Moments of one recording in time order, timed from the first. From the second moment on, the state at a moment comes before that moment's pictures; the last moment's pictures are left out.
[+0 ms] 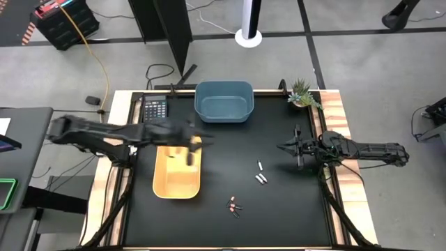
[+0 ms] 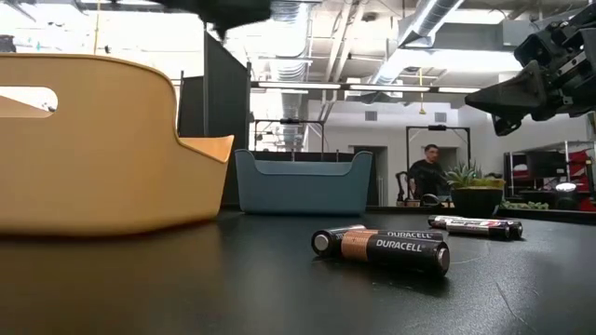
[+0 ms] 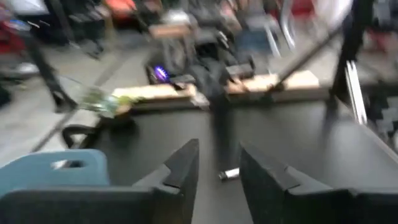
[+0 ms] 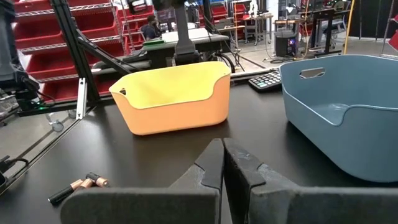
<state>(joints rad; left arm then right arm) -0.01 1.23 0.89 0.15 -0.07 0.14 -0.07 0.07 0.00 0.02 0.00 0.13</state>
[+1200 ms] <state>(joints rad) -0.26 2.05 1.59 -0.58 0.02 0.30 -0.07 0.07 0.00 0.16 0.00 0.24</state>
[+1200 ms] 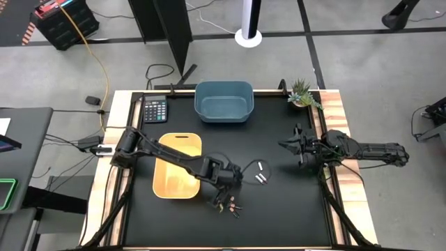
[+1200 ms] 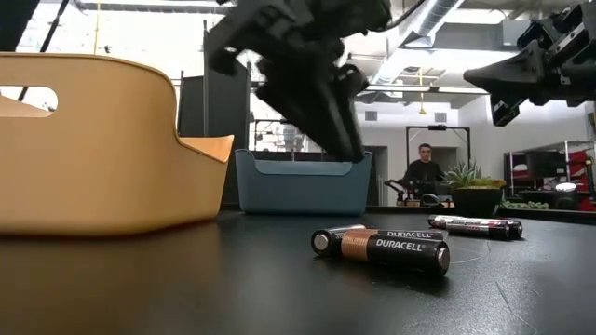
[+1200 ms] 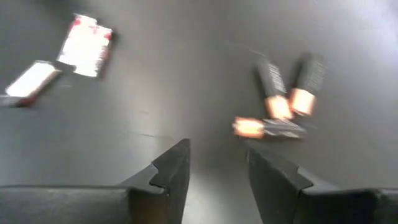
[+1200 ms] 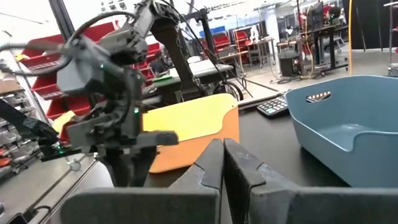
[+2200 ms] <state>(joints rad) -0.33 2.09 1.58 -0.51 -0.03 -0.24 -0.07 0.07 0.00 0.16 0.00 0.24</state>
